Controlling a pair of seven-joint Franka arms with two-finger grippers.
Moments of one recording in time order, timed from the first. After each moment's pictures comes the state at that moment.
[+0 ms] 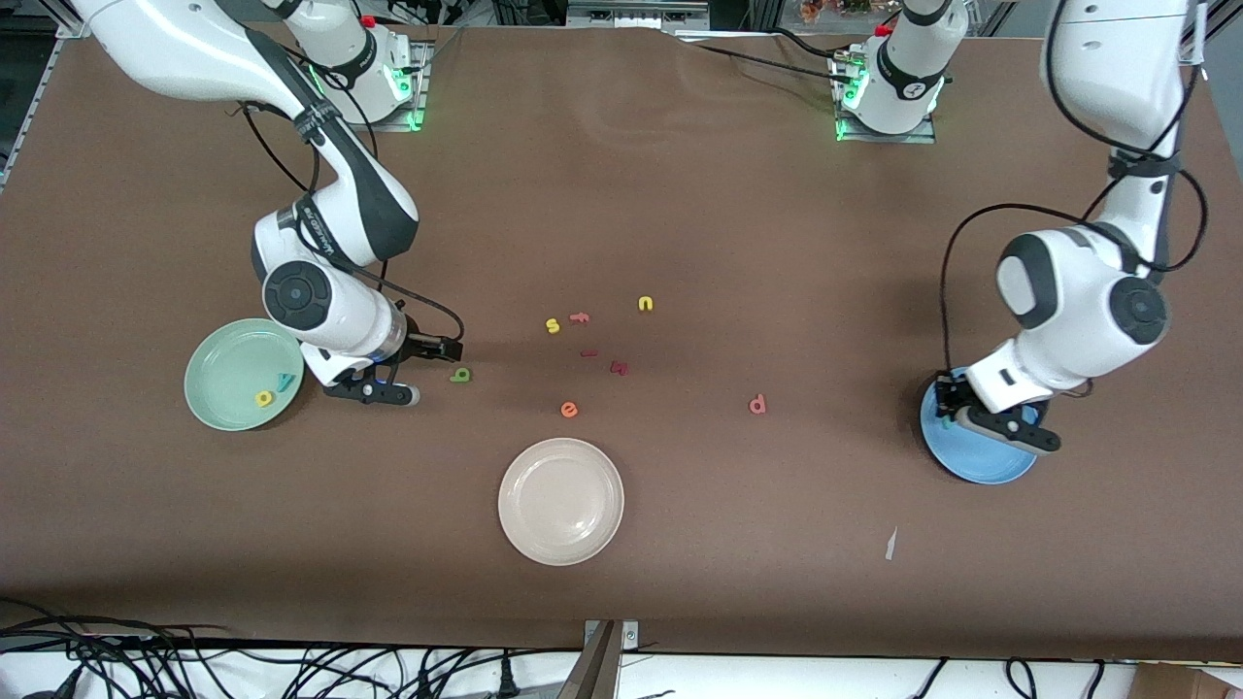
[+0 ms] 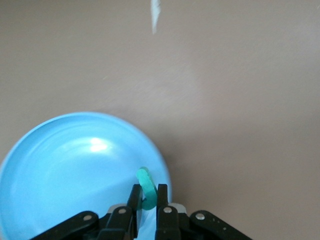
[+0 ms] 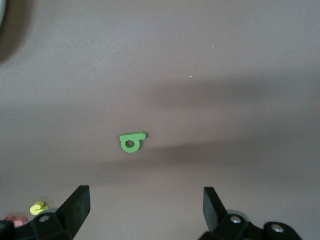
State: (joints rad) left arm -0.19 0.47 0.25 -1.90 -0.32 2.40 0.62; right arm -0.12 0.55 0.50 -1.81 -0.20 2.18 0.59
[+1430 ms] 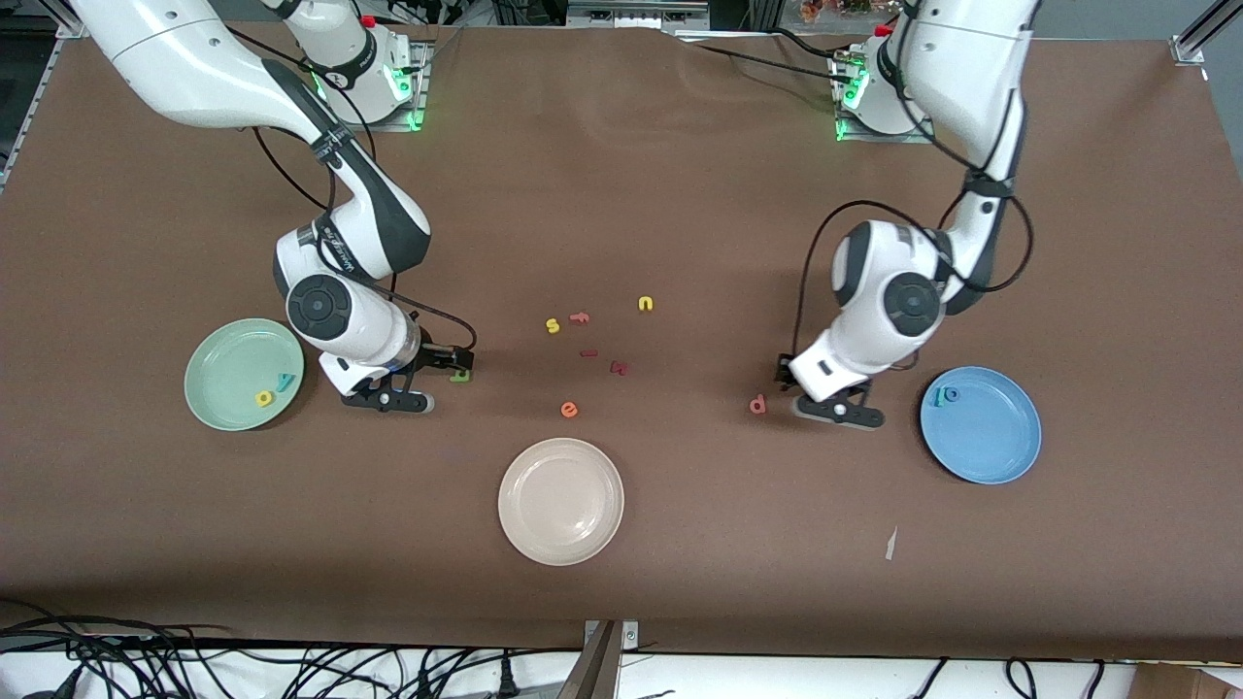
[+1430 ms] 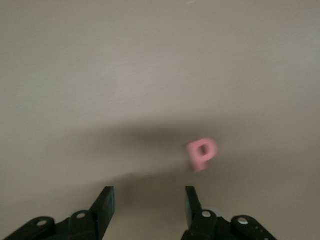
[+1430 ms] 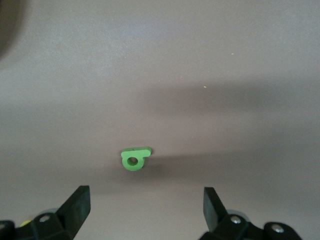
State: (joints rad) left arm -0.58 0.60 0.23 -1.82 -0.32 2.43 -0.02; right arm -0.10 0.60 0.49 -1.81 -0.25 2.25 0.59
